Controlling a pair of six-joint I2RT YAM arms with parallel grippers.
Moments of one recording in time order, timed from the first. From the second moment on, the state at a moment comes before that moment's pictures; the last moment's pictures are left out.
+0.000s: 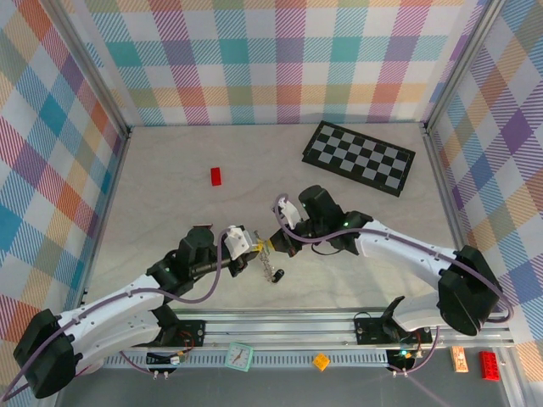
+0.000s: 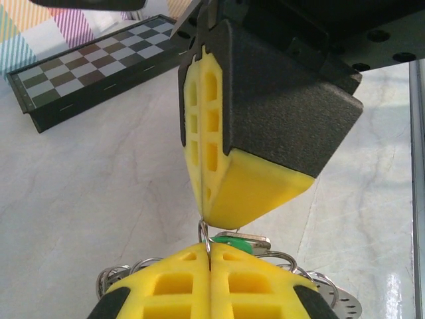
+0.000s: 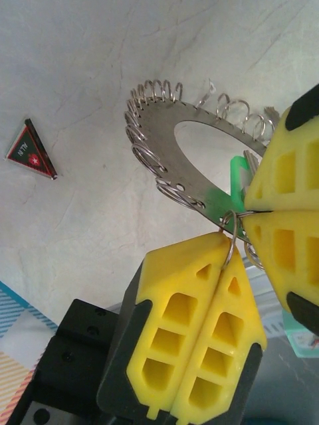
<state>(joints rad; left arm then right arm) -0.79 0.84 0.38 0.13 0.26 0.24 0.80 1.36 0.90 -0.28 -0.57 0.26</state>
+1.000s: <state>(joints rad) -0.80 0.88 0.22 0.58 0.25 0.06 0.69 1.17 0.76 -0.19 -0.69 -0.23</state>
